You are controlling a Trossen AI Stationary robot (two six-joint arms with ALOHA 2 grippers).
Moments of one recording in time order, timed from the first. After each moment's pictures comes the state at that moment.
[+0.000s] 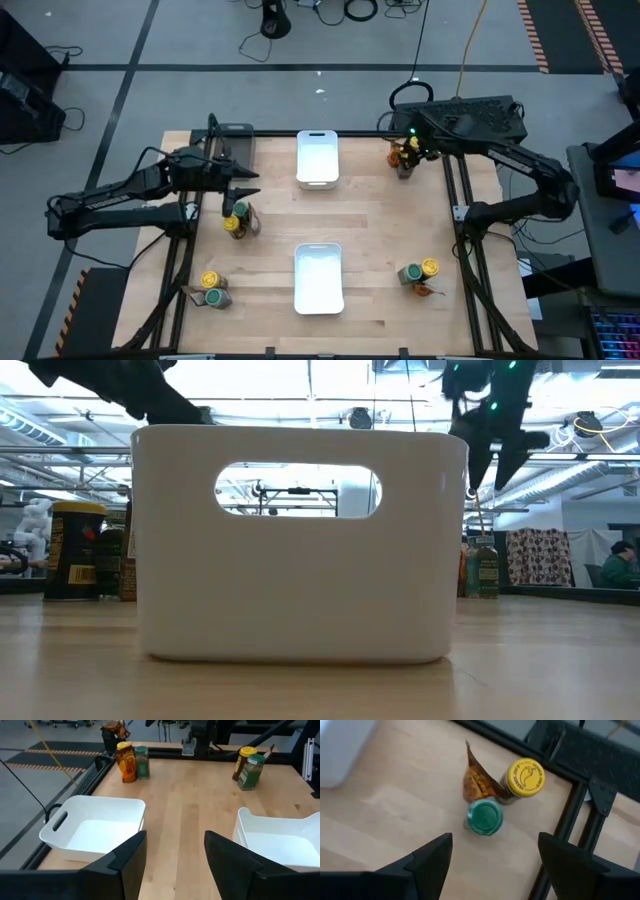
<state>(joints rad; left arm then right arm) 0.34 0.65 0.63 -0.35 0.20 0.10 -0.60 1.27 1.21 -1.18 0.31 0.51</state>
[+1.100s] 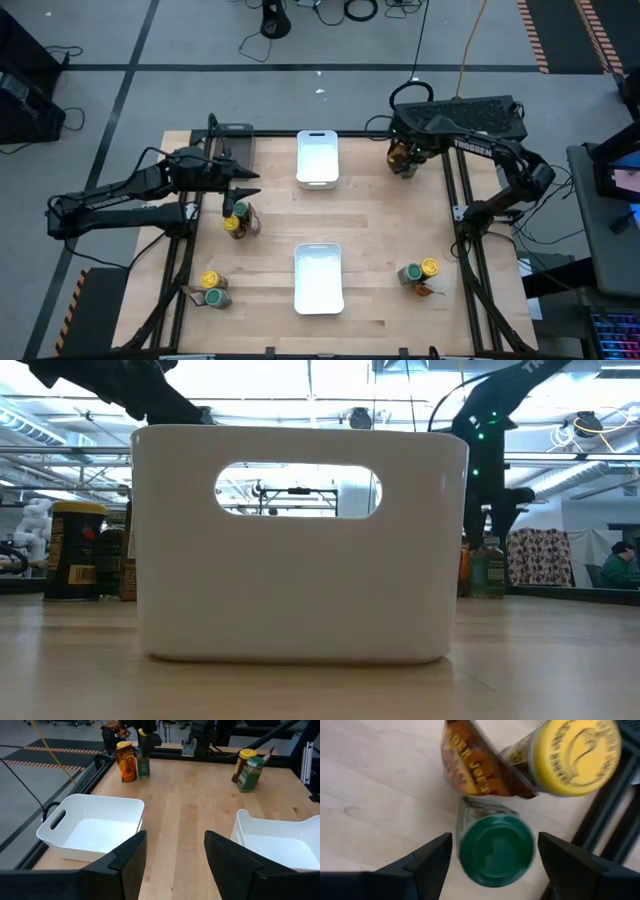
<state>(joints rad) 0.34 0.65 0.63 -0.35 0.20 0.08 -0.73 1.50 1.06 -1.00 0.20 0.40</state>
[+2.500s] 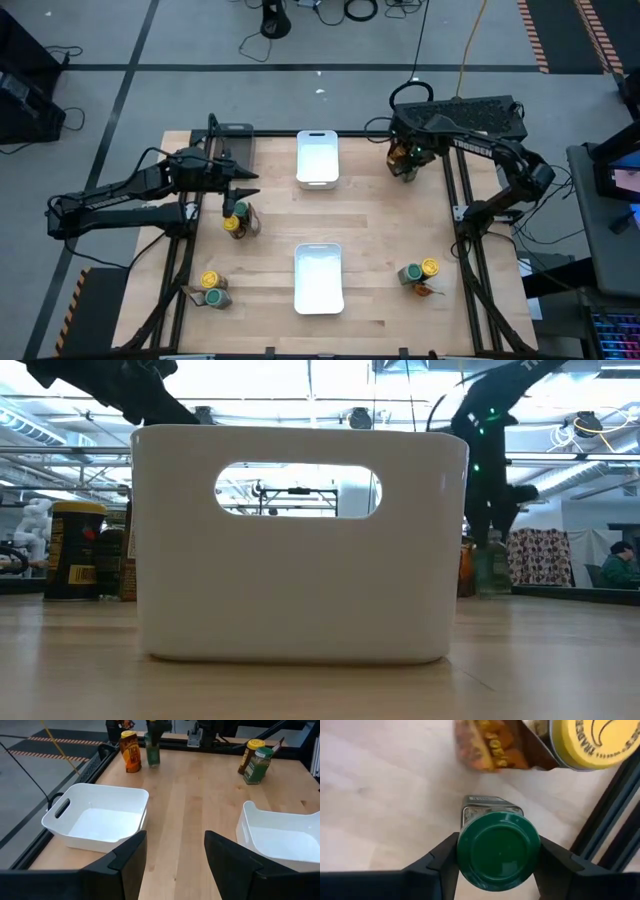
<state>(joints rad) 0.34 0.65 0.63 -0.39 0.17 0.08 -0.72 1.50 1.11 -1.09 0.13 0.43</state>
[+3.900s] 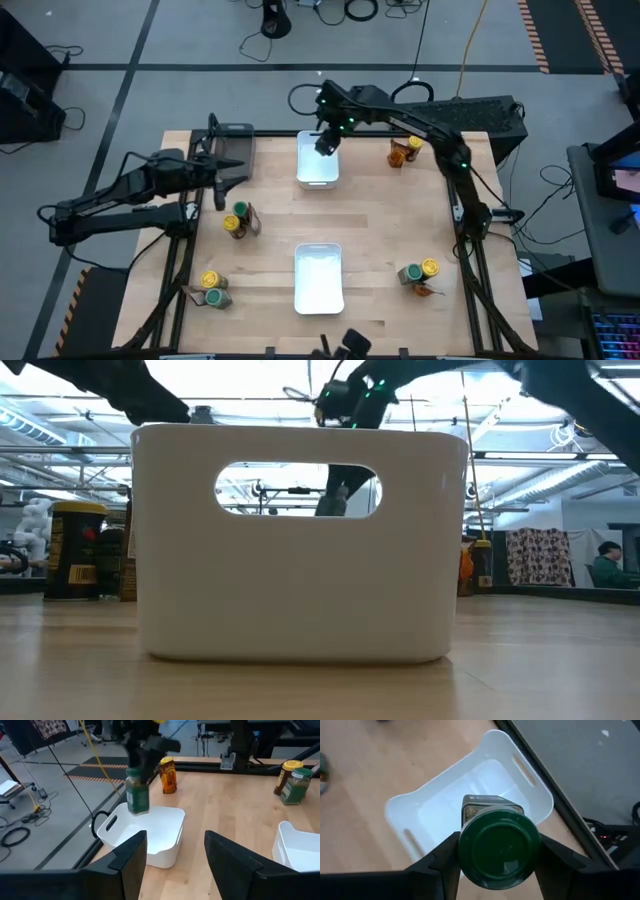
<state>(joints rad) 0.34 0.51 0.63 -0.41 0.00 0.12 -0.50 2.16 2.22 -1.18 -0.02 0.10</state>
